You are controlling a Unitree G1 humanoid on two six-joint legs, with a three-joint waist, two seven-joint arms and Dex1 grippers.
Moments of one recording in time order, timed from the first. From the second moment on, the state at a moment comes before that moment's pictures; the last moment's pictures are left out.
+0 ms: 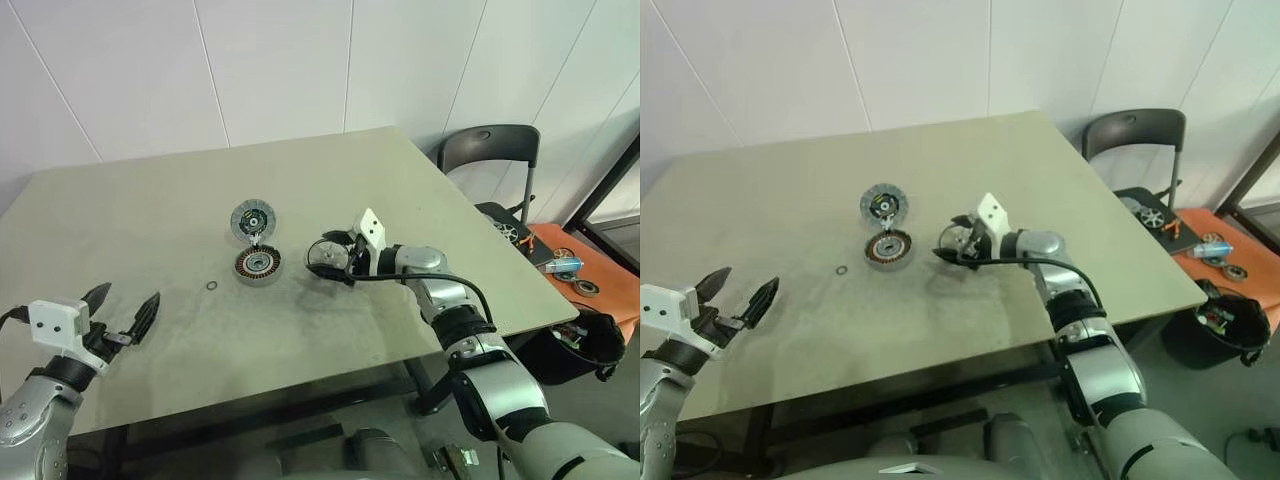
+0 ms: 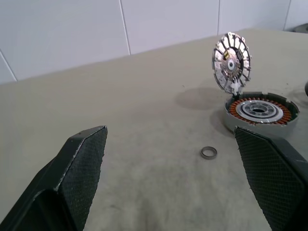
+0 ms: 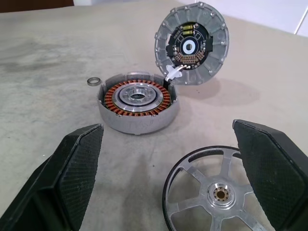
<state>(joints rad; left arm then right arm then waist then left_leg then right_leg) 0.31 0.47 0.52 -0.24 -0.47 0.09 -0.56 -0.75 -0.22 0.13 0.73 0.13 0.02 0.99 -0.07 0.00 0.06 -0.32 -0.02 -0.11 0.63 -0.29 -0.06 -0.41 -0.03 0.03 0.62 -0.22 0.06</state>
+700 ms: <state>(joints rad) 0.32 0.46 0.52 -0.24 -0.47 0.08 -0.56 -0.75 -0.22 0.13 0.75 0.10 0.00 1.00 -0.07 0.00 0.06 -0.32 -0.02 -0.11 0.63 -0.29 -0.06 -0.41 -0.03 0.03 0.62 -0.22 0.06</state>
